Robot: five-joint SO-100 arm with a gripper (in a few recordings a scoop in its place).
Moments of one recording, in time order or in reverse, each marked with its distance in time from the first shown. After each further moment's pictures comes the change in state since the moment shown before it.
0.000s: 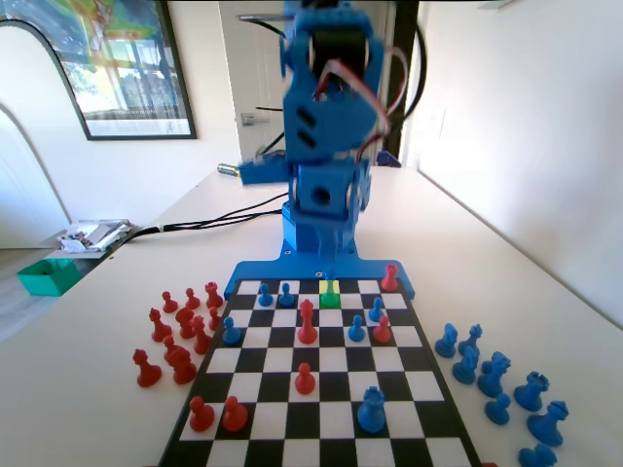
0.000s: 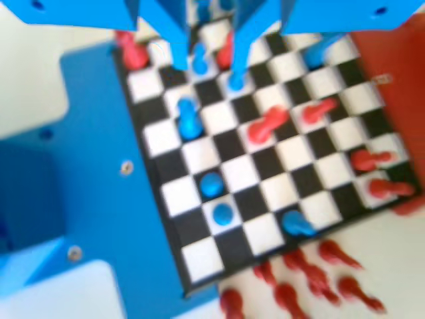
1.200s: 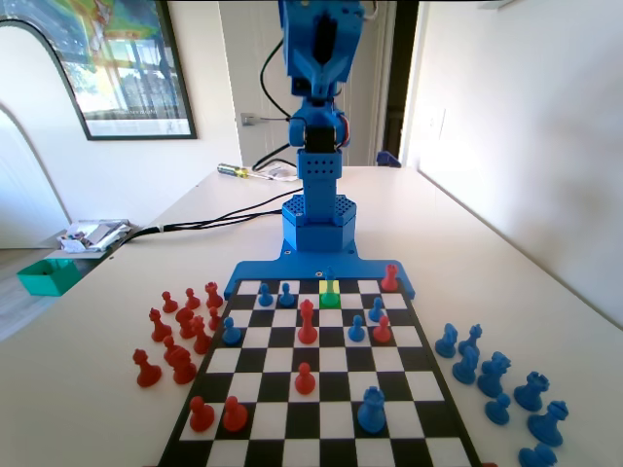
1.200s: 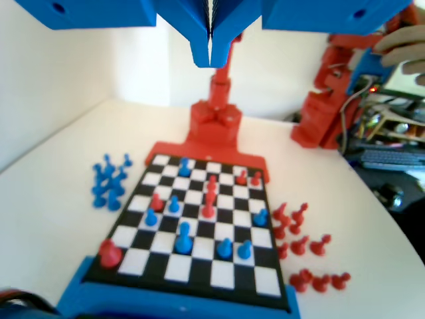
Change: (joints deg) arm 5.3 57.6 -5.6 22.7 54.4
